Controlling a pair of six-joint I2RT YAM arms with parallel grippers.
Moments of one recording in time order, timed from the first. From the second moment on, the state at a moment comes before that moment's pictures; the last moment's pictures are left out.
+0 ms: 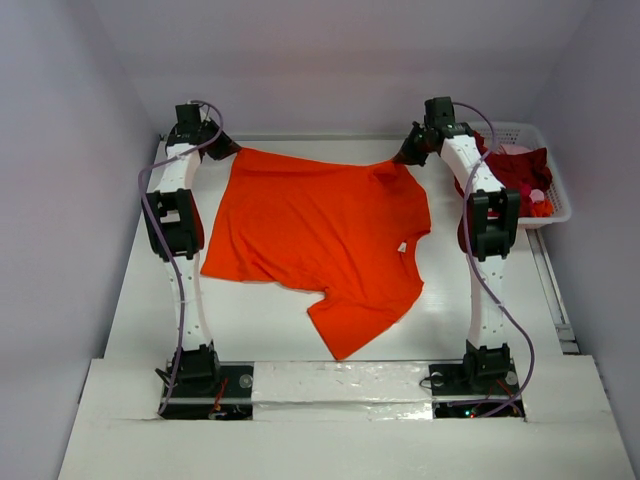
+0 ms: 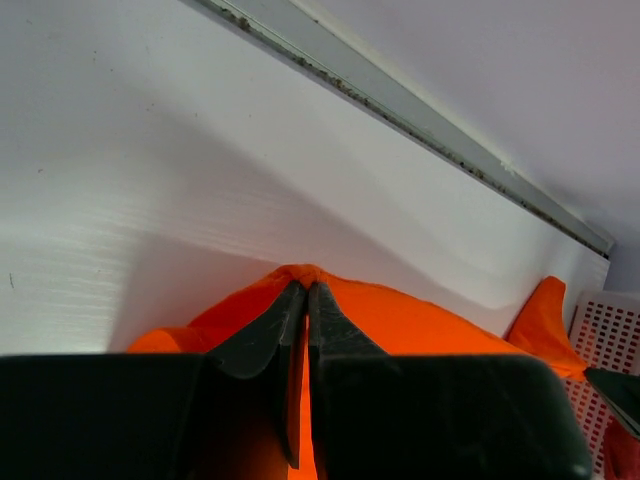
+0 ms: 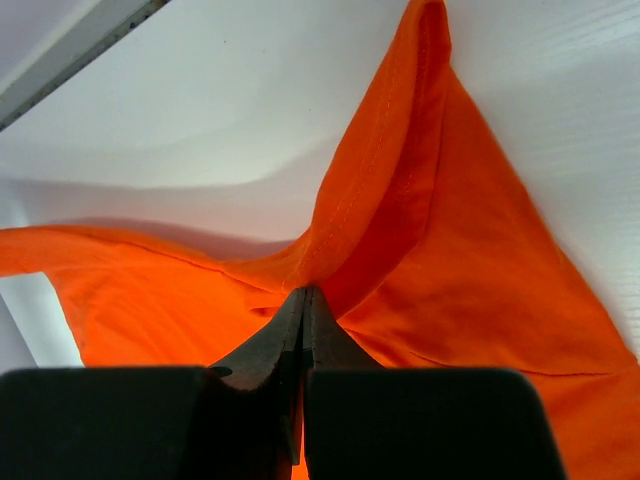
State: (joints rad) left arm 0.10 2.46 2.22 -0.44 0.39 -0.67; right arm 0.11 2.41 2.28 -0.72 -0.26 0.65
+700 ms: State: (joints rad) left arm 0.09 2.37 2.22 -0.55 0.37 -0.68; right arm 0.11 2.32 2.24 -0.73 -0.29 0.60
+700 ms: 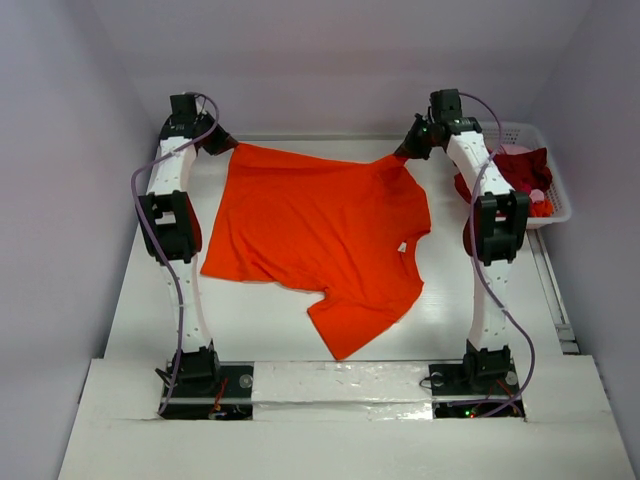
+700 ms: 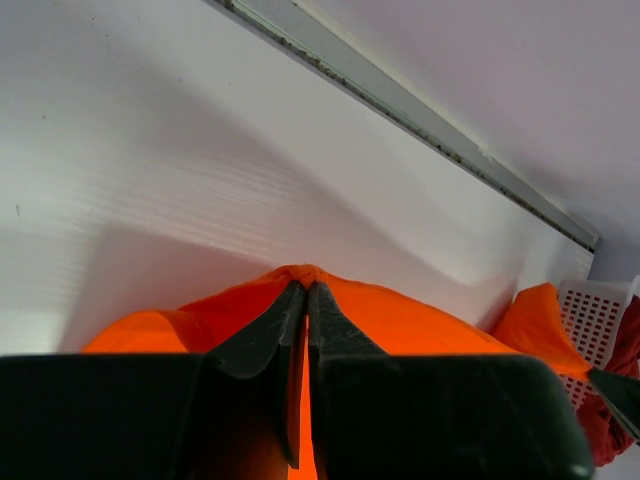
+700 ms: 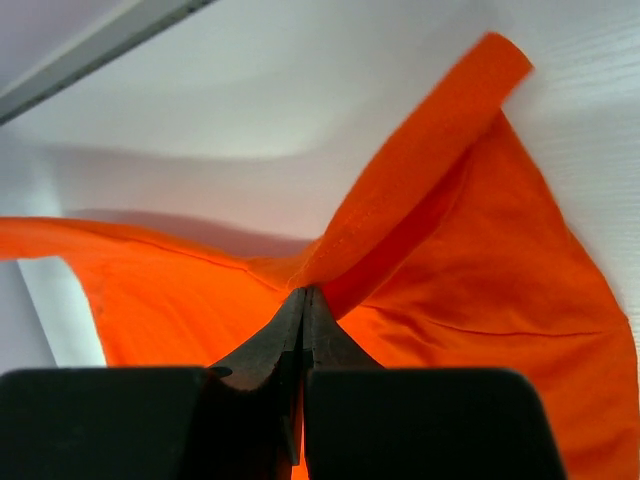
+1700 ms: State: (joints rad) left arm 0.09 2.28 2.21 -0.69 0.31 -0.69; right arm 0.11 2.04 1.85 -0.69 -0.42 0.58
